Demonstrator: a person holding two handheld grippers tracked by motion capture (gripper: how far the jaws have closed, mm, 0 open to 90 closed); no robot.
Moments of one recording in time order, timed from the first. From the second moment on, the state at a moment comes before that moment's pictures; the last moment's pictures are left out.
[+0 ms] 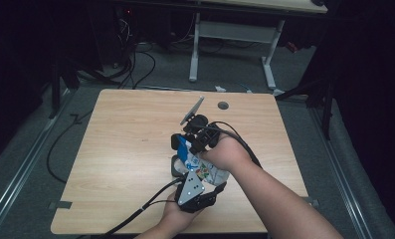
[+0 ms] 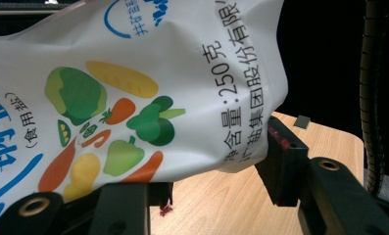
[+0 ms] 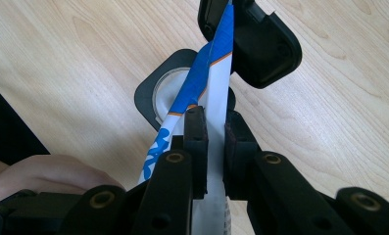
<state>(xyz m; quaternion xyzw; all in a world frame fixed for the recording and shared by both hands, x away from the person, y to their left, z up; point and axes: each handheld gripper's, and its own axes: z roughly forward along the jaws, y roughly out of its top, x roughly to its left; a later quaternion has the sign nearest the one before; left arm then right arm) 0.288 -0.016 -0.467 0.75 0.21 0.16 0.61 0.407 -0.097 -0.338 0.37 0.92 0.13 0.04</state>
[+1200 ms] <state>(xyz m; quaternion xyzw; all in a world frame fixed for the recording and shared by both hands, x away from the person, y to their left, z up) 0.287 -0.016 -0.467 0.74 0.21 0.16 0.61 0.408 -0.096 -0.338 0.36 0.92 0.14 0.04</state>
